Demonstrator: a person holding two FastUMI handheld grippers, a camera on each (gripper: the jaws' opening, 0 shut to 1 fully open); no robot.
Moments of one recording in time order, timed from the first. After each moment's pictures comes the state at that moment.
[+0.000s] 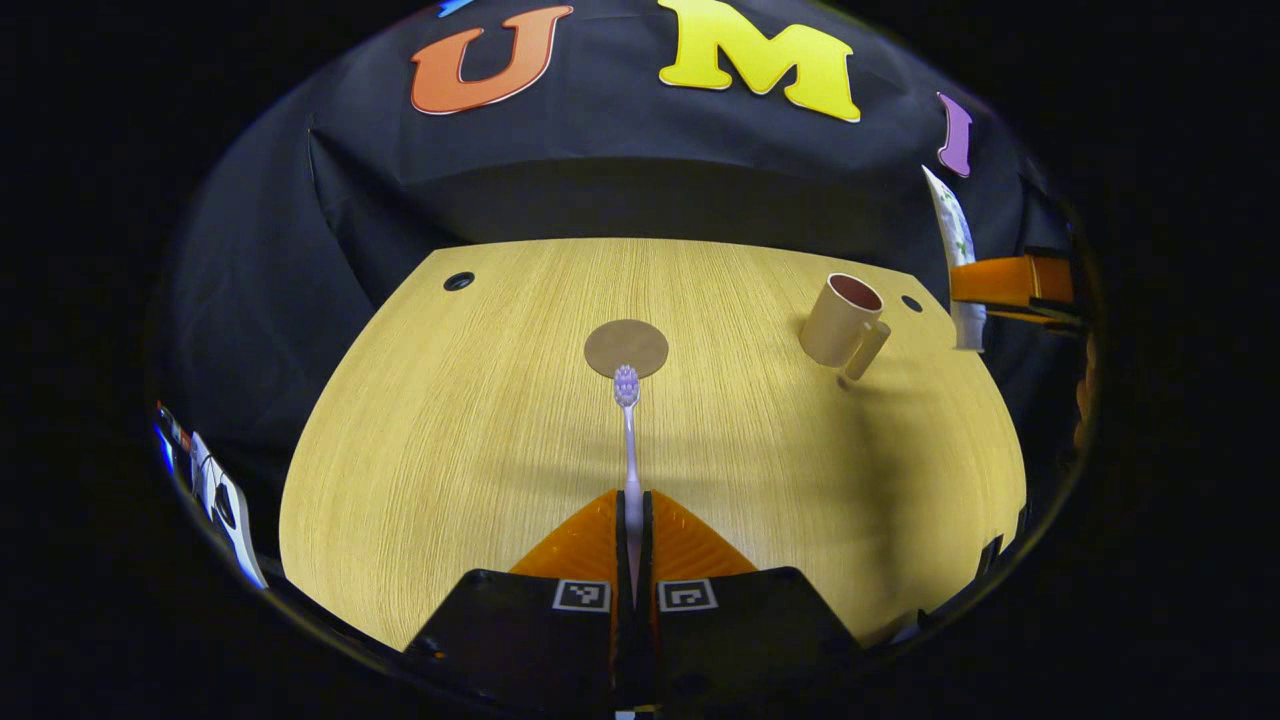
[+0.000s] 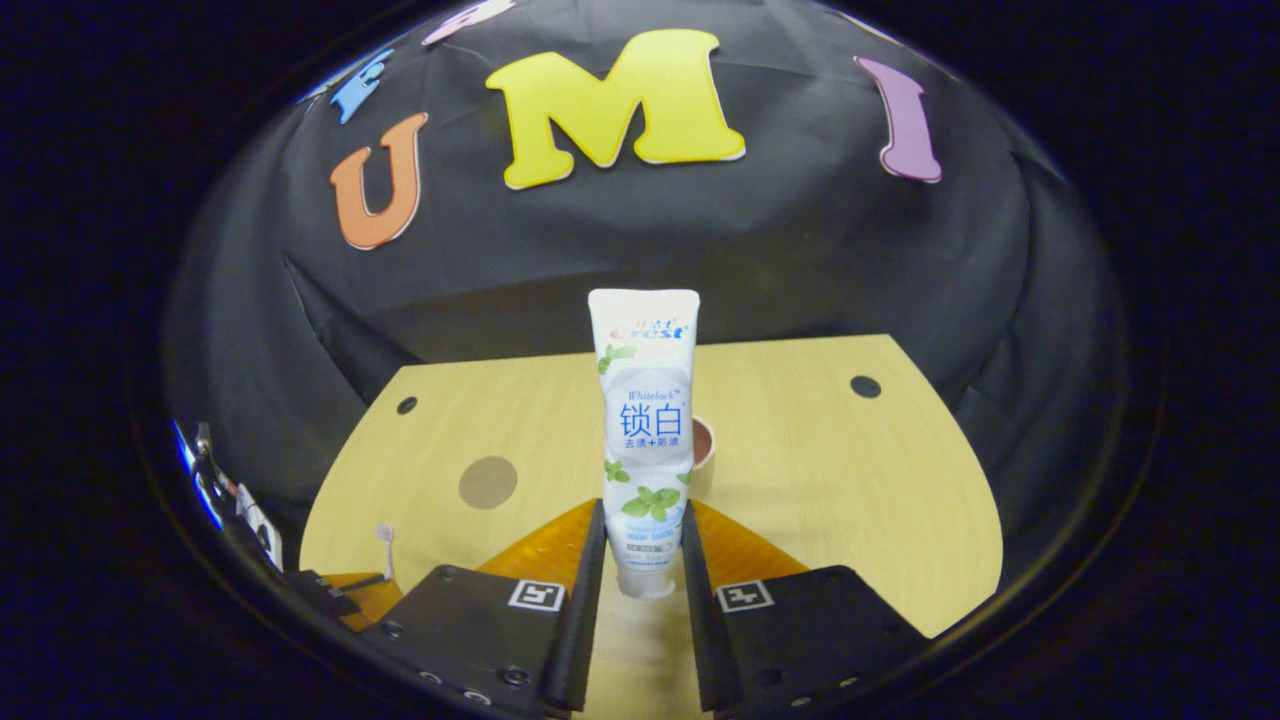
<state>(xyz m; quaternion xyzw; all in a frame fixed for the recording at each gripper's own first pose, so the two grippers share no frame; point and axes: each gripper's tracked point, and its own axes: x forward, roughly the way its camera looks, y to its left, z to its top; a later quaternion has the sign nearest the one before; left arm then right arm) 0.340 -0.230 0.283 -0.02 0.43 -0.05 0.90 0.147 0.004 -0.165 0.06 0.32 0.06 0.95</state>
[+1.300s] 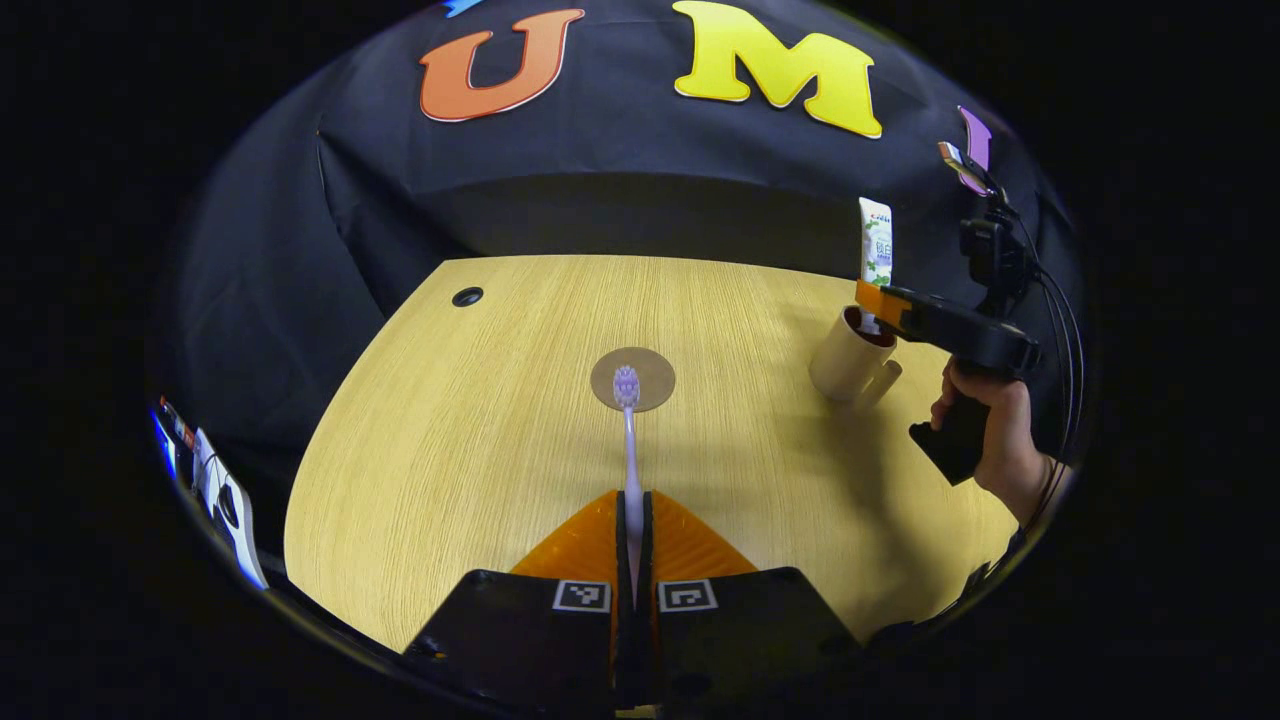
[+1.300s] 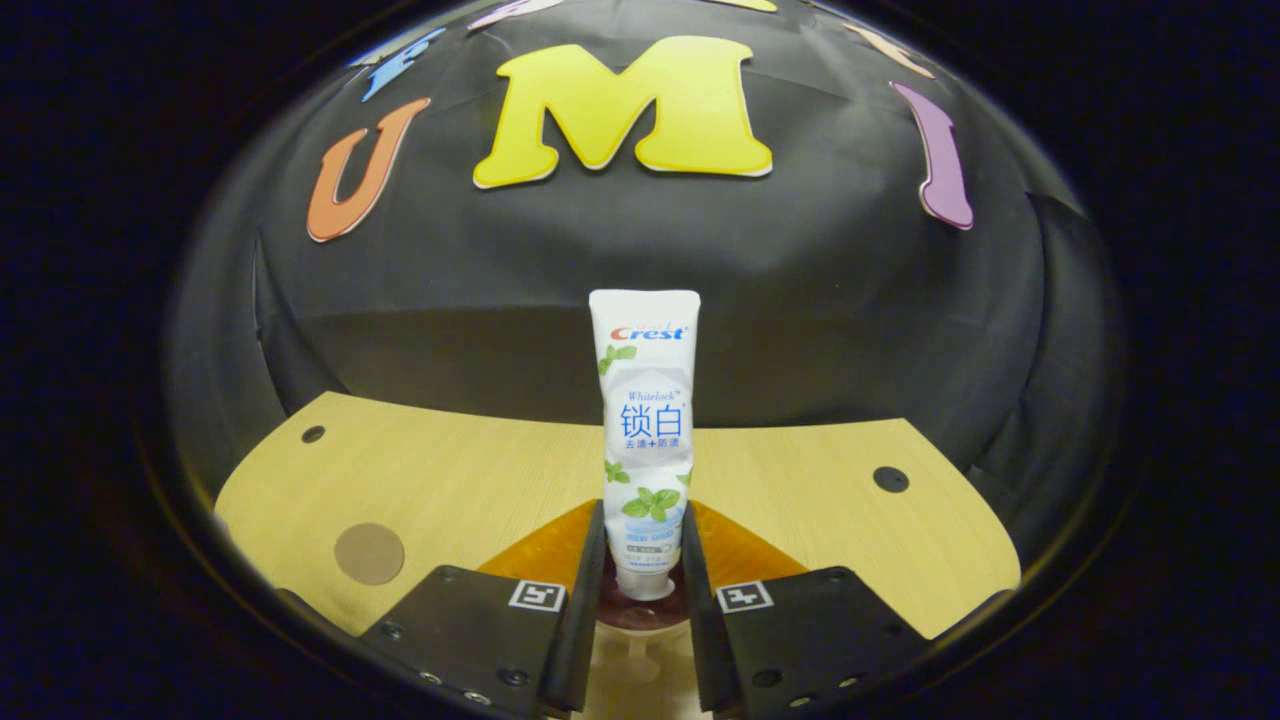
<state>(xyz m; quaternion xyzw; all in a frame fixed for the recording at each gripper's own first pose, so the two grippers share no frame) 0.347 -0.236 0.300 -0.02 0.42 -0.03 0.91 0.290 -0.002 -0.248 0.00 0.20 0.02 0.98</state>
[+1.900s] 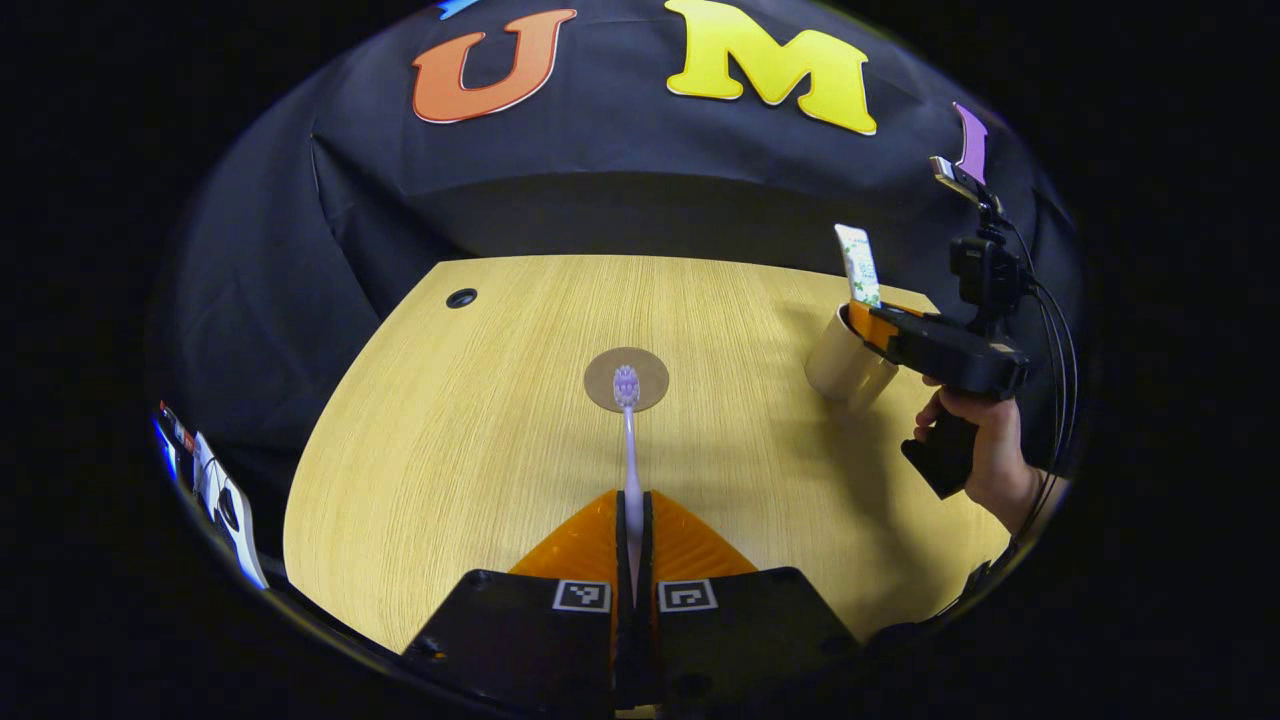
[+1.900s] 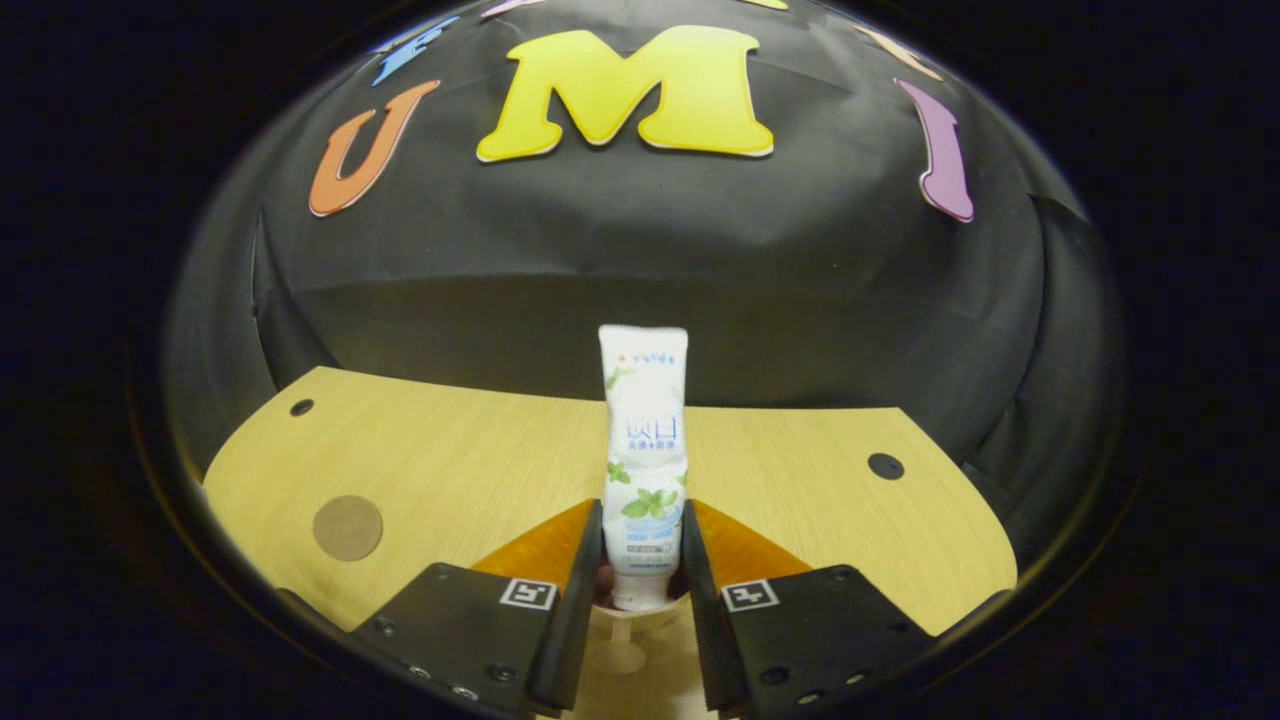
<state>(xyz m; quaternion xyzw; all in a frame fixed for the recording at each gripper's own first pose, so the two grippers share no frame) 0.352 -0.241 0.298 -0.02 0.42 -0.03 0.91 0.284 -0.008 -0.264 -0.02 0.21 0.02 0.98</state>
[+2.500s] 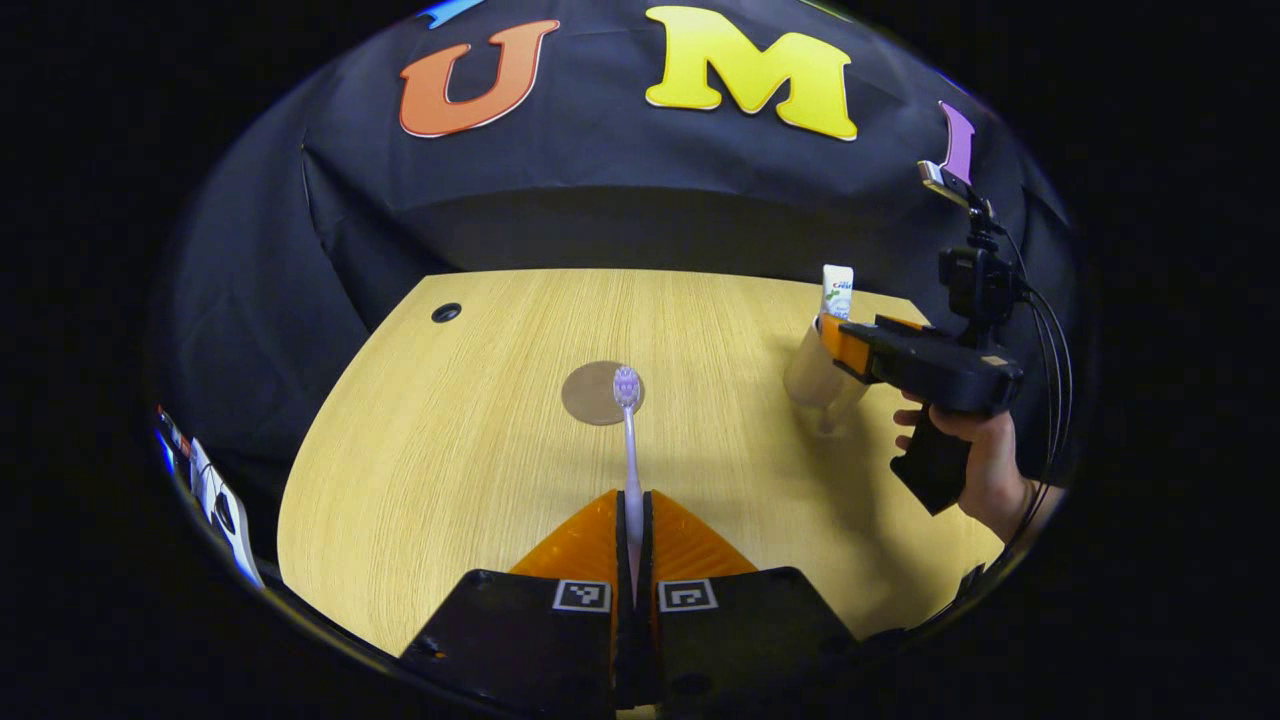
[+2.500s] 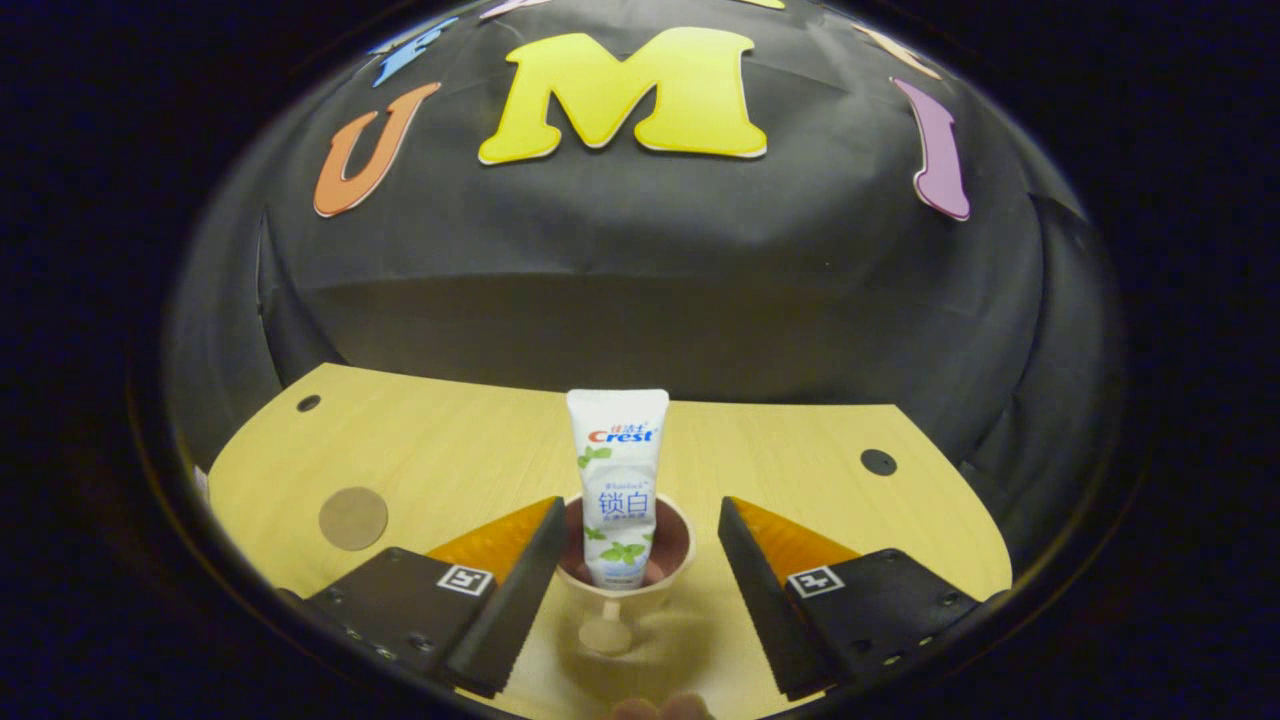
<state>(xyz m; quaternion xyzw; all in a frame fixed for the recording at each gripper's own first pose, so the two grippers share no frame) 0.360 -0.269 0.314 -0.02 0.40 -0.05 0.92 0.263 -0.022 -0.262 -0.01 0.22 0.02 0.97</state>
